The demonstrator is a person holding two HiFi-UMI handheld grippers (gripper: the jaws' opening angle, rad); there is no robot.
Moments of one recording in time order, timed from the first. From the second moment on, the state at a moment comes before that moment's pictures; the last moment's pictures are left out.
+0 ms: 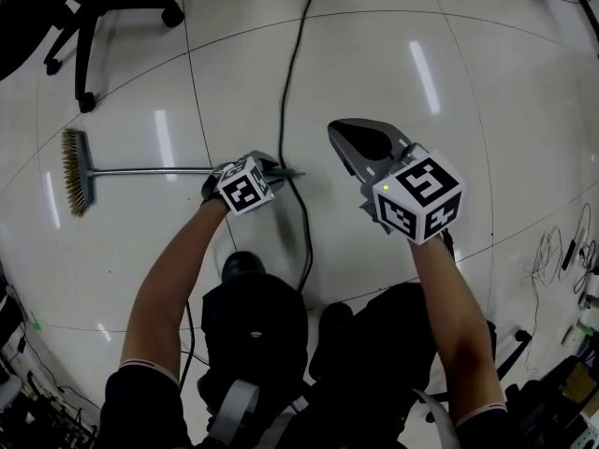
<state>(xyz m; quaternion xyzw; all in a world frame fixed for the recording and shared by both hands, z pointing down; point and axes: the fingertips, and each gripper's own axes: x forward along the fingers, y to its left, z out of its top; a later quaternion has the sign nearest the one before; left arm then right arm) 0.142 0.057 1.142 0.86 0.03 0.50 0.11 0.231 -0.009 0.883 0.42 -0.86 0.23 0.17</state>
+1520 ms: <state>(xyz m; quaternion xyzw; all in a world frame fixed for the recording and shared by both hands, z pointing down) 0.135 -0.060 0.719 0.93 -0.08 0.35 0.10 0.207 -0.056 0.567 0.48 -0.84 0.23 0.11</state>
